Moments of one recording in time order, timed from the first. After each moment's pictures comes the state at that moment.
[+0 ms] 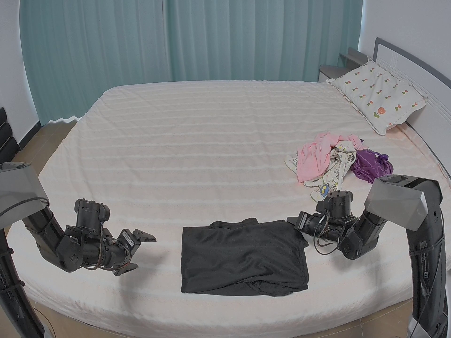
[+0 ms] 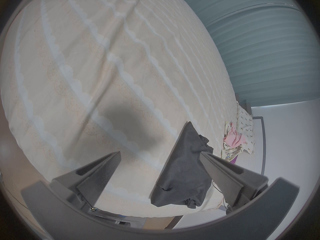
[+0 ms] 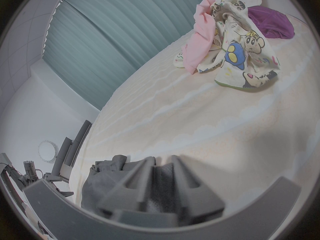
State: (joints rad) left arm -0.13 2.03 -0.52 -0.68 -0.29 -1.01; right arm 0.27 2.51 -0.96 -1.07 0.22 0.58
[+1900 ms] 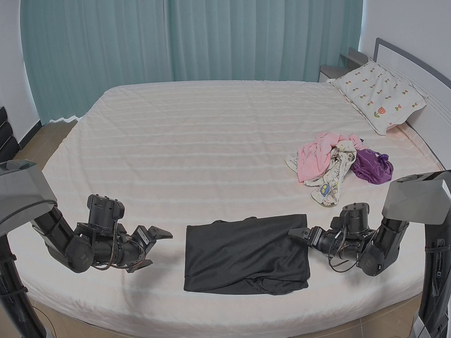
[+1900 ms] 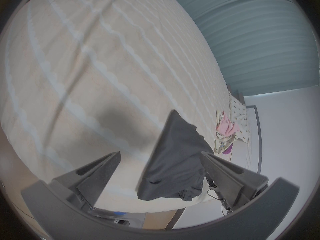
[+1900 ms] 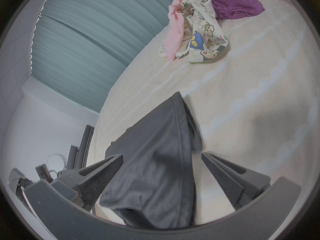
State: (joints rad) left arm -0.24 2.03 -0.57 -0.68 -0.29 -1.02; right arm 0.28 2.35 -0.62 -1.17 0.23 0.74
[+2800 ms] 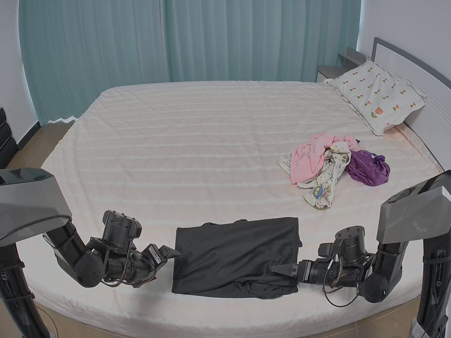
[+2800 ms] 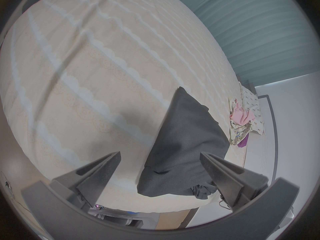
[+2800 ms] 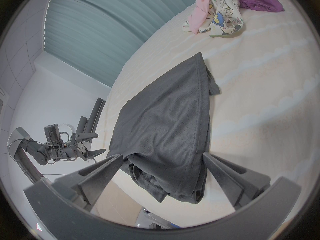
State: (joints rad) left arm -0.35 2.06 -0.51 -0.68 -0.16 -1.01; right arm 0.46 2.31 -0.36 -1.32 0.31 0.66
